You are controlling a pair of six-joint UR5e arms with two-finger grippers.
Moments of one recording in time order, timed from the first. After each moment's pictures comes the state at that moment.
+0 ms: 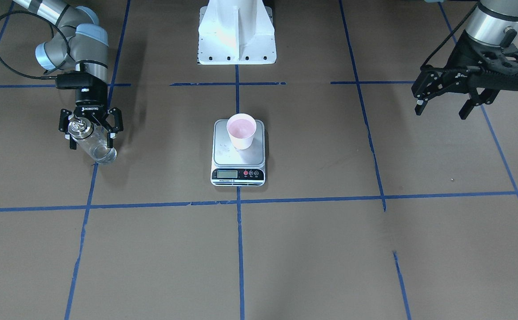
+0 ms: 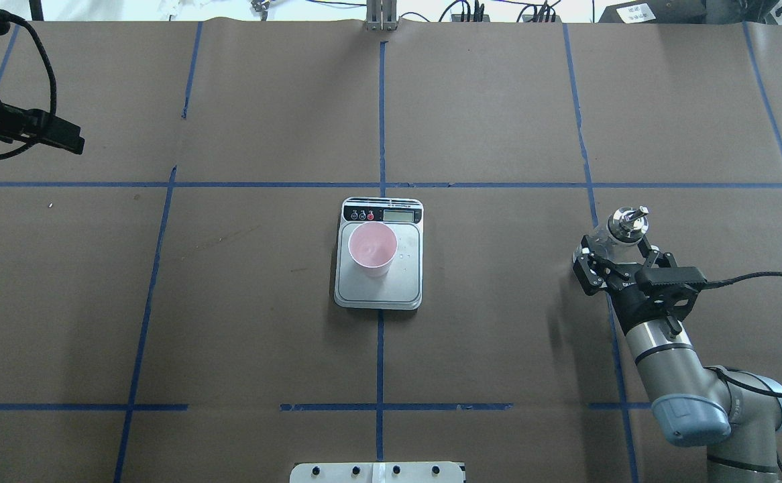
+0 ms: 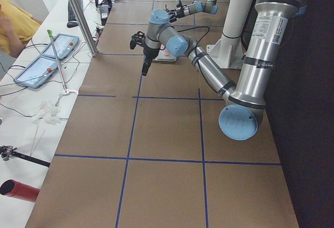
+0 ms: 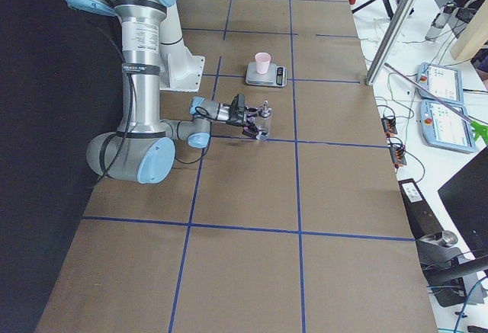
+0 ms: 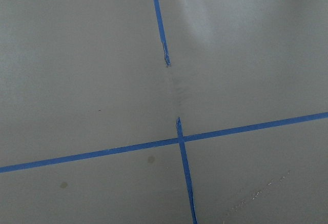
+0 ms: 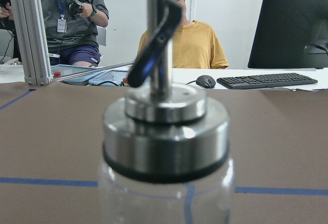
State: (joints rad) left arm -1.04 -1.78 -2.14 -1.53 -2.04 -0.68; right arm 0.19 -1.63 1.65 -0.53 0.50 1.23
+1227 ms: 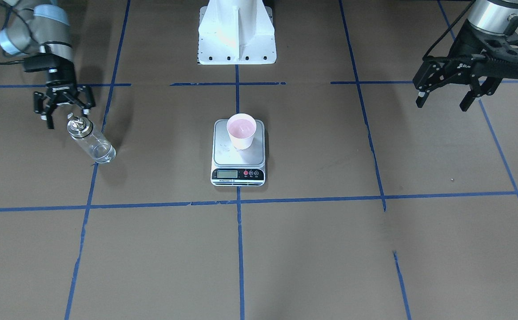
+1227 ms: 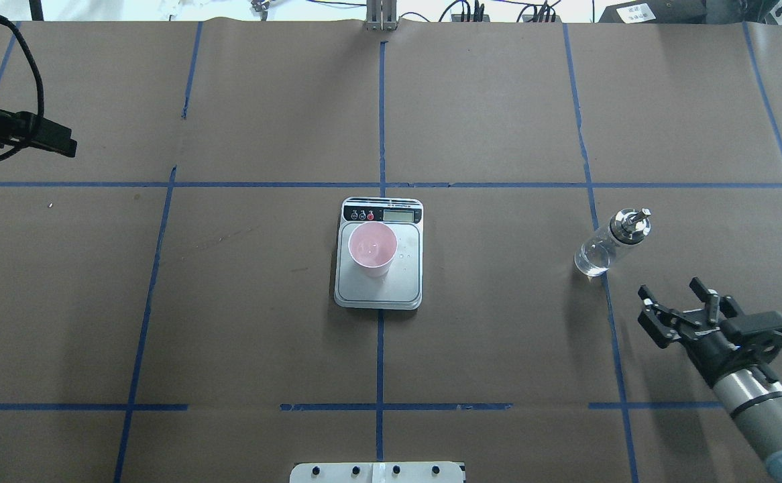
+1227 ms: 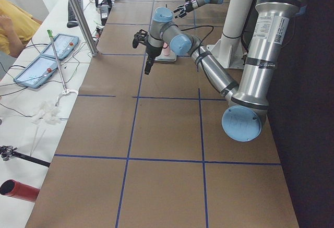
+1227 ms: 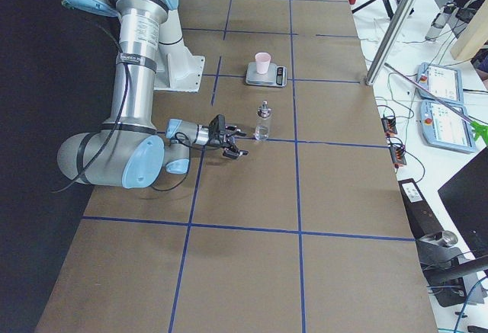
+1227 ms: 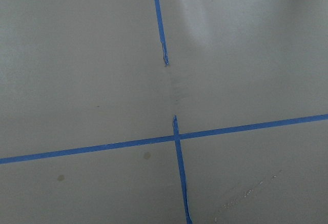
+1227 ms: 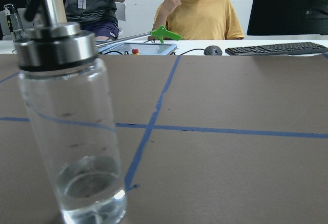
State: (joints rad) left arm -1.04 -1.76 -2.18 -1.53 -2.04 -0.71; right arm 0.05 -1.91 1.64 -0.18 0.53 1.22
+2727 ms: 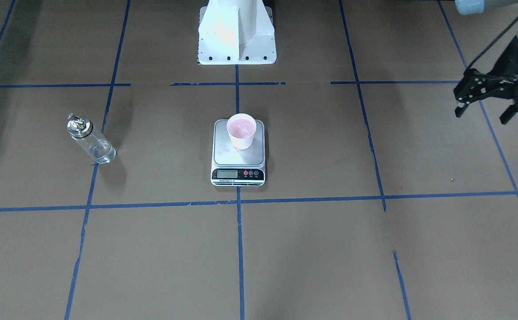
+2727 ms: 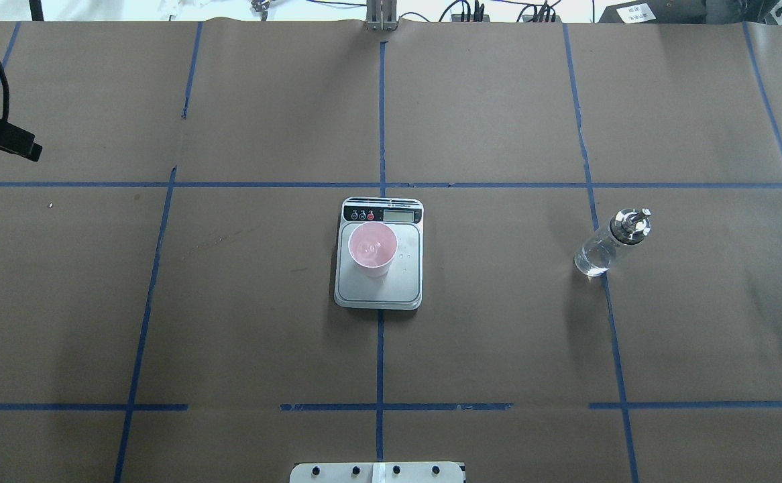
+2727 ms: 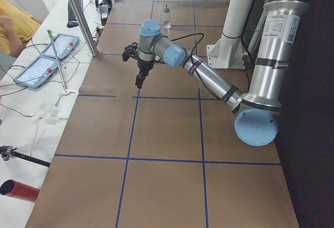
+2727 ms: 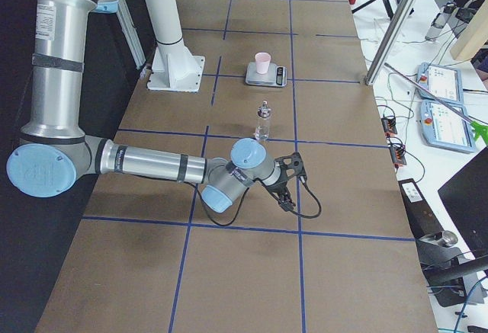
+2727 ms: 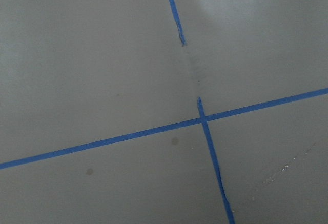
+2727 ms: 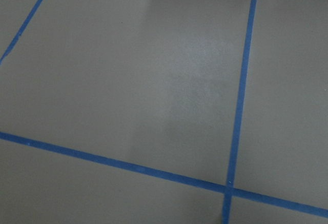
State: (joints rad) left arm -1.26 -1.71 -2.00 -1.54 -2.20 -0.31; right arm 1.44 -1.65 1.55 -0.80 2.28 0.32
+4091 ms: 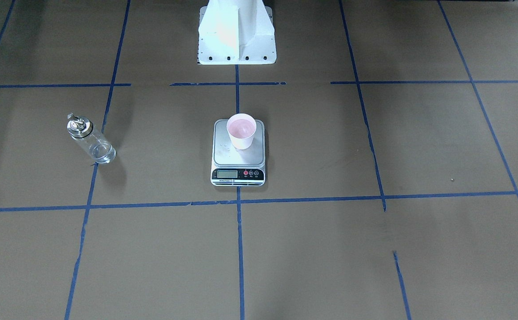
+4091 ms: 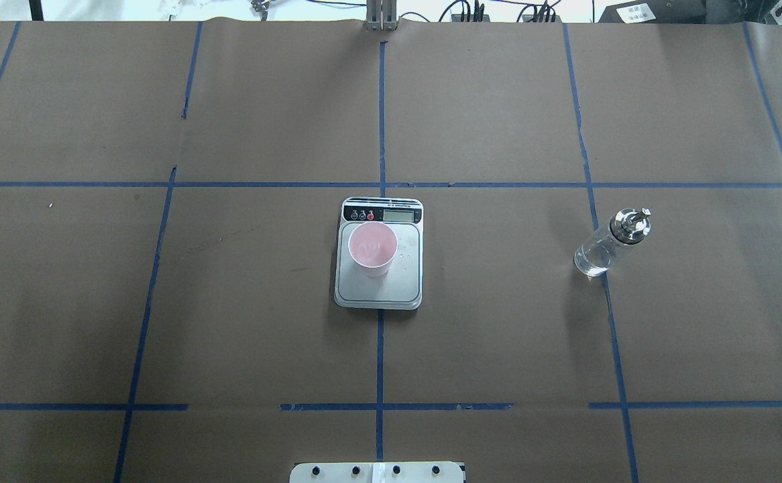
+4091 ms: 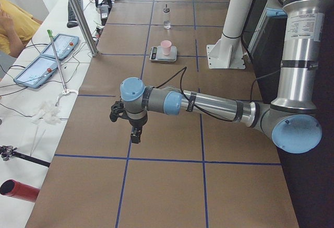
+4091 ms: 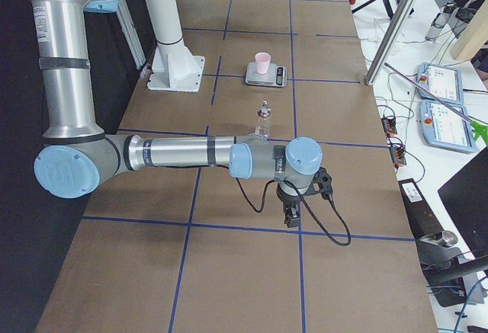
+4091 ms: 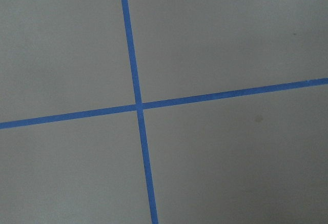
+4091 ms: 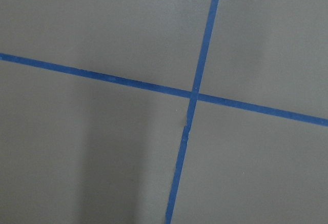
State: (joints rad) left arm -1.49 -1.58 -1.73 -1.55 -2.36 -0.02; right arm 1.56 -1.53 1.60 -1.64 2.37 -0.18
